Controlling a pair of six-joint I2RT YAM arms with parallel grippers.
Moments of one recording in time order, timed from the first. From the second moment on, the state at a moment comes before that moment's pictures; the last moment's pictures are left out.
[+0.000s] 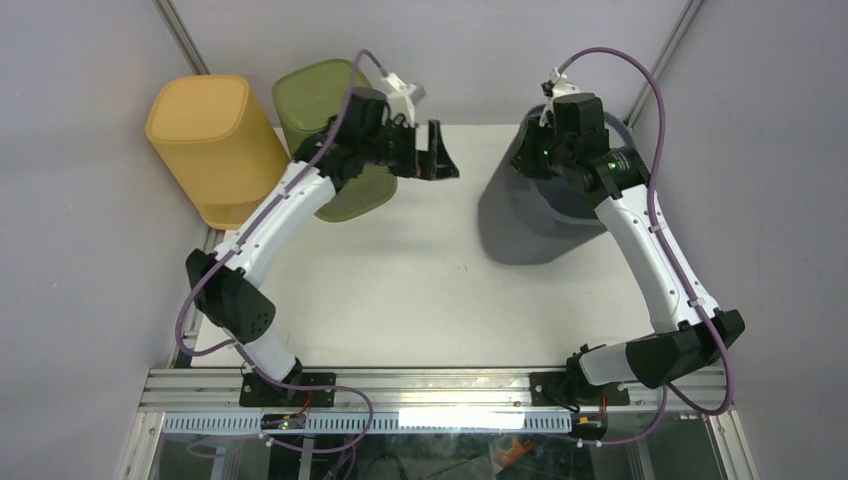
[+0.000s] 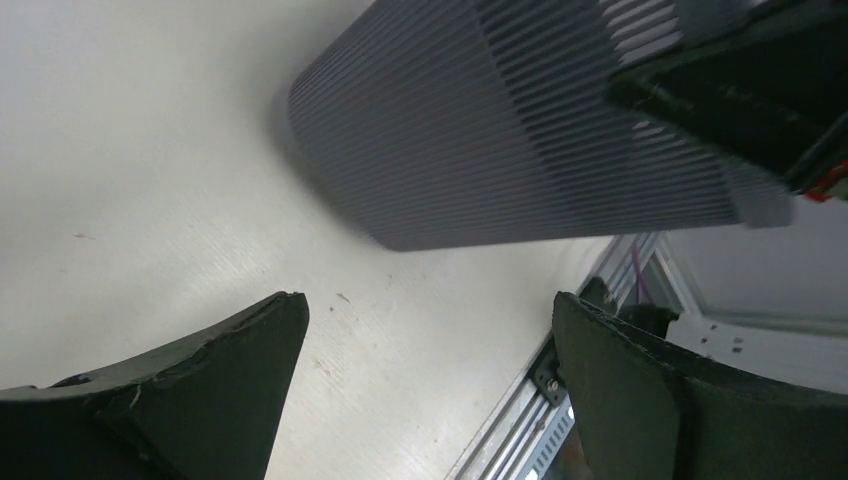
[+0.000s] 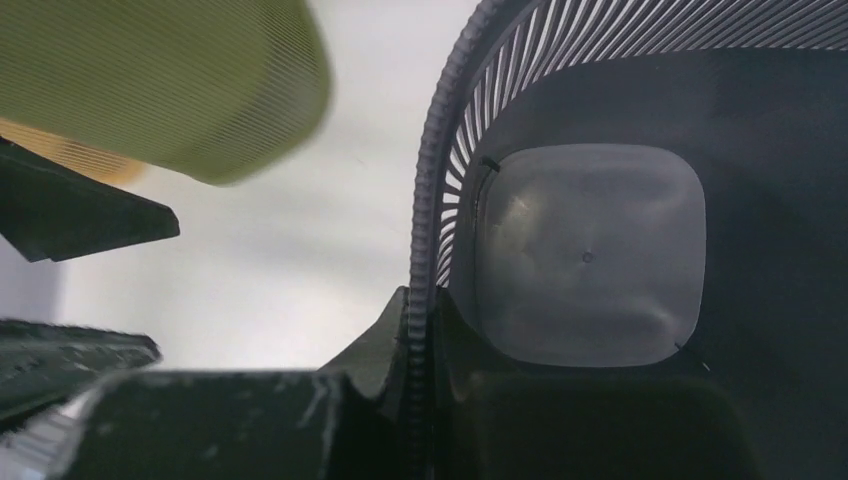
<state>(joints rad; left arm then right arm) -0.59 1.70 1.73 -0.58 0.45 -0.39 0.38 1.38 1.63 -0.89 0.03 0.35</state>
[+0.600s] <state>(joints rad) -0.37 1.51 1.89 -0.56 0.51 -0.46 0.29 1.46 1.28 -0.08 -0.44 0.96</state>
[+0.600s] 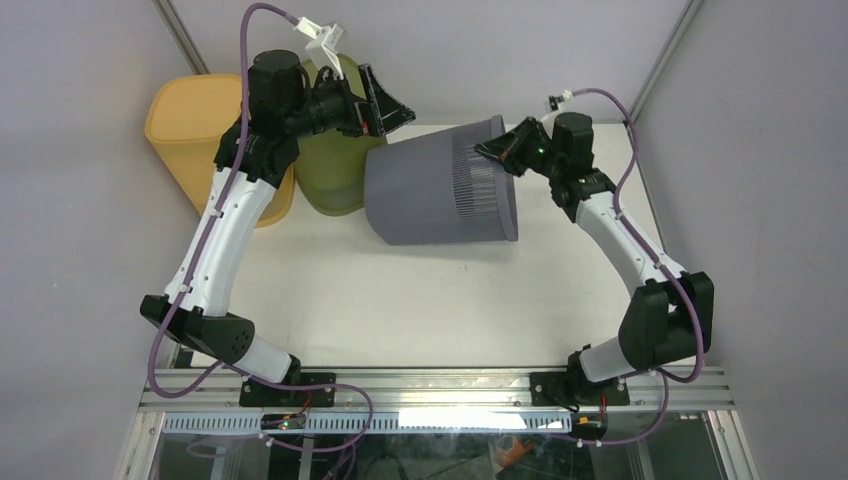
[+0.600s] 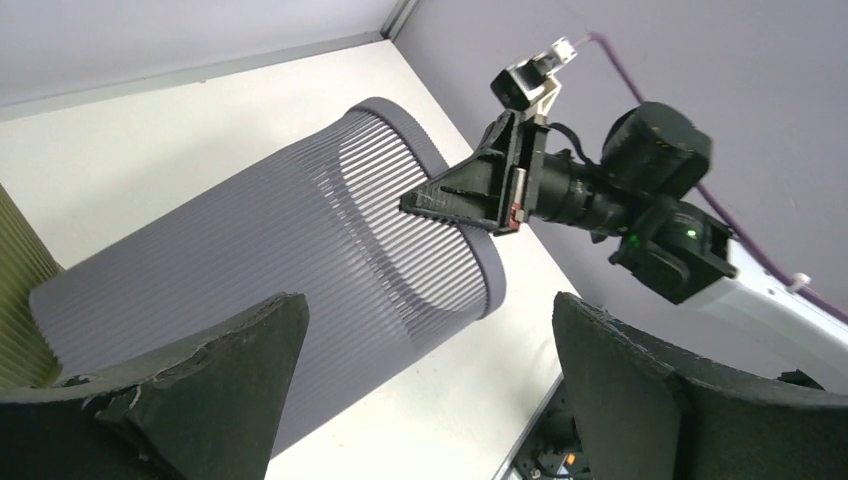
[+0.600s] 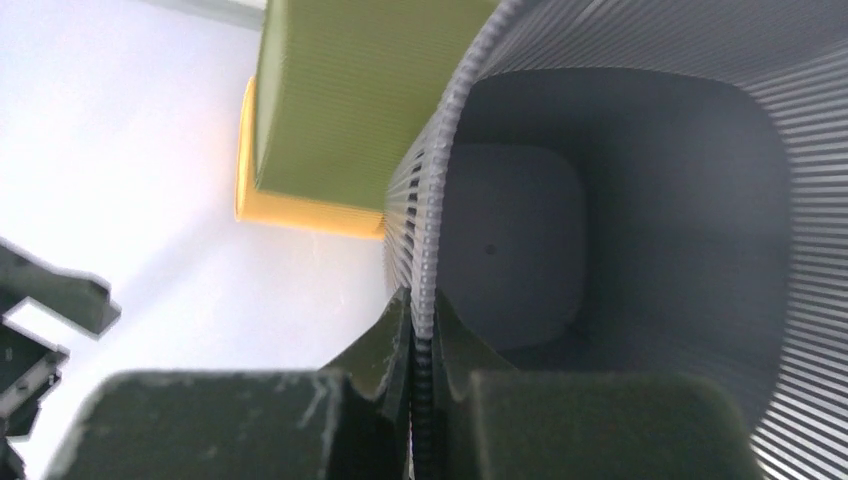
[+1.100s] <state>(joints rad) -0.37 1.56 1.77 -0.53 0.60 -0.47 0.13 1.18 0.96 -0.16 -0.45 0.94</state>
